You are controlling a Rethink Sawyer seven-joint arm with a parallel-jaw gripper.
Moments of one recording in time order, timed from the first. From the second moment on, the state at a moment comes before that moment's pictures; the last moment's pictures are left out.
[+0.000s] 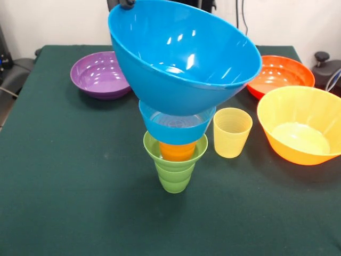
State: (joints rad) arm -0.91 -0.94 0.76 1.84 0.01 0.18 2.00
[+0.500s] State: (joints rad) arm -0.94 -0.95 0.82 1.91 0.01 0.15 2.00
